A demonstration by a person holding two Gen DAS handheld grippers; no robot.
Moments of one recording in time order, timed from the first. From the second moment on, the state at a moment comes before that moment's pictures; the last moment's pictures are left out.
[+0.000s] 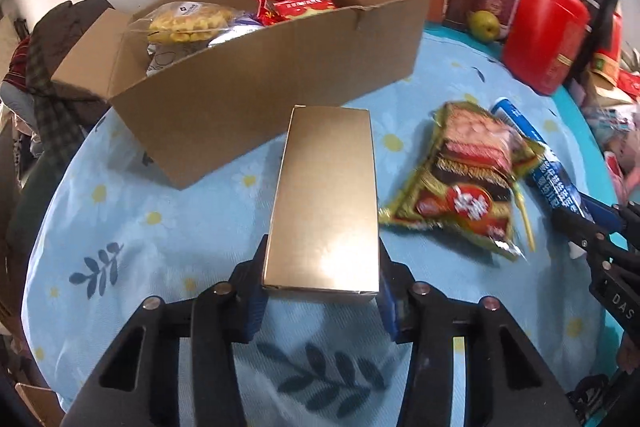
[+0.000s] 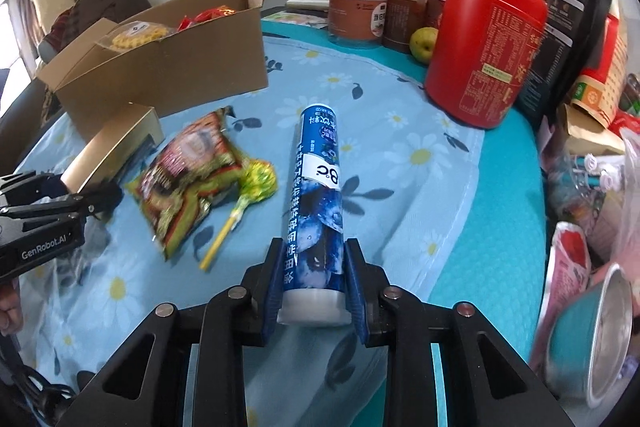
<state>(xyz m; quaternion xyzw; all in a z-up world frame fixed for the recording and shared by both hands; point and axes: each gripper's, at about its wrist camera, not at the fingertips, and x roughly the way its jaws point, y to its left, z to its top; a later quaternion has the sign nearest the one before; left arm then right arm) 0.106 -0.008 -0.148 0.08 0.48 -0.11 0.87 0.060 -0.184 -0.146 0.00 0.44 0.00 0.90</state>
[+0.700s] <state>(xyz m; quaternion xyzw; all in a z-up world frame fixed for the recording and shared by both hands) 0.005 0.004 -0.138 0.08 0.50 -0.19 0.84 -0.036 -0.147 -0.142 0.00 0.46 0.03 0.89</state>
